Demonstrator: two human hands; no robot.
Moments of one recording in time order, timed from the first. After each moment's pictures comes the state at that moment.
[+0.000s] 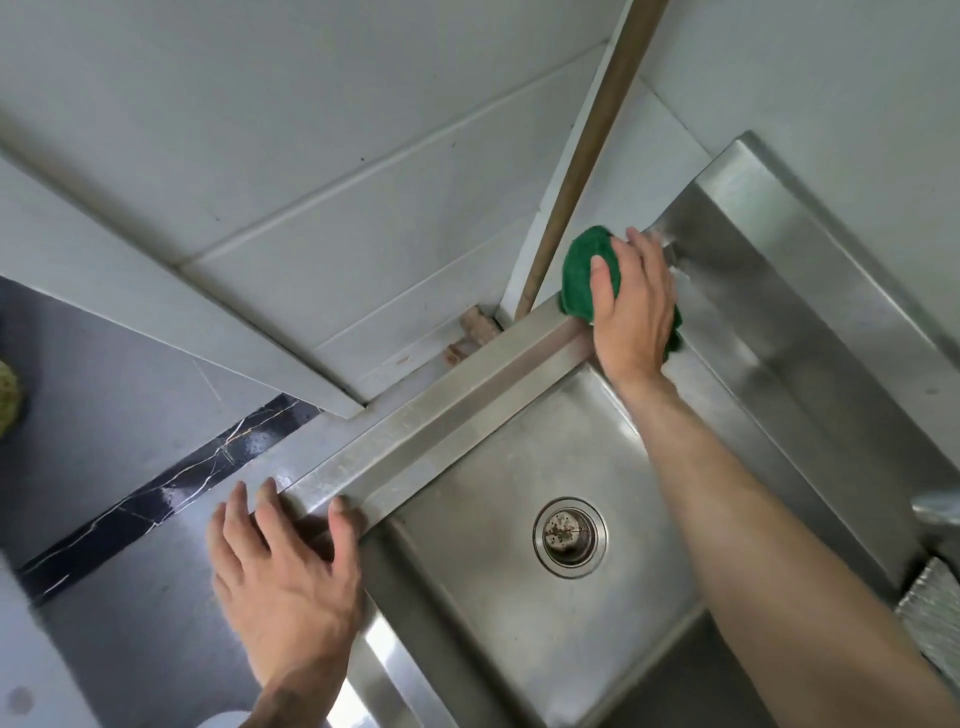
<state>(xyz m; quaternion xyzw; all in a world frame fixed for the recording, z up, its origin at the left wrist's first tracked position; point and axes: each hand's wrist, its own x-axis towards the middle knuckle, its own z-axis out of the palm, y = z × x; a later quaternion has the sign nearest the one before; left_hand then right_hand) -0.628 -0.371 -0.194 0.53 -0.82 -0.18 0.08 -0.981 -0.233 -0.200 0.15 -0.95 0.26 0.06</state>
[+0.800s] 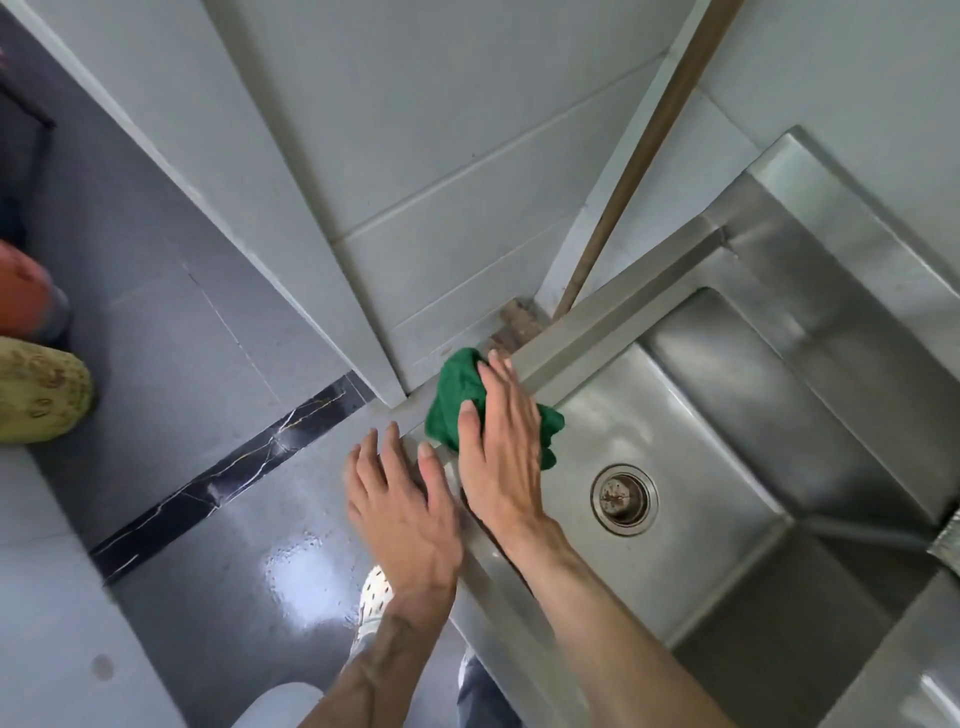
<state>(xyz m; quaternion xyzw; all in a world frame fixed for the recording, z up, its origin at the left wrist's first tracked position) -0.618 -0.389 -0.186 0.49 -0.80 -0.32 0.13 -0.705 -0.343 -0.178 0.18 -0.91 0.37 -0.09</state>
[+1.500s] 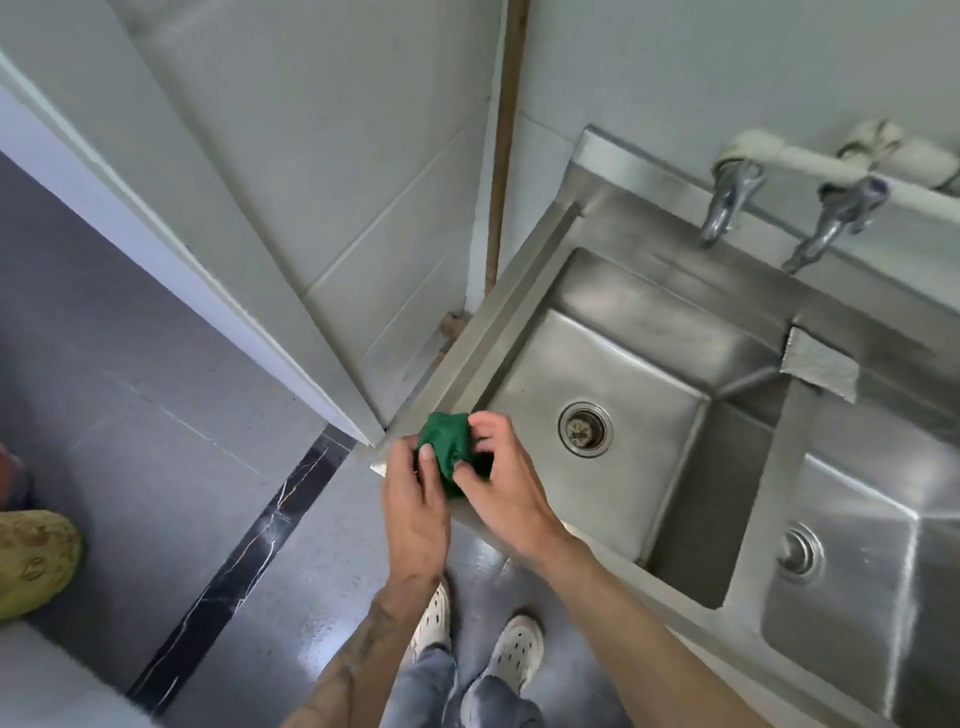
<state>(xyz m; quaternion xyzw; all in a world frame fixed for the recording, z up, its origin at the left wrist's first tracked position) -0.556 -0.419 -0.102 0.26 -0.78 -0.57 0.09 -0.599 -0.309 -0.079 0.03 -0.82 0.54 -0.18</state>
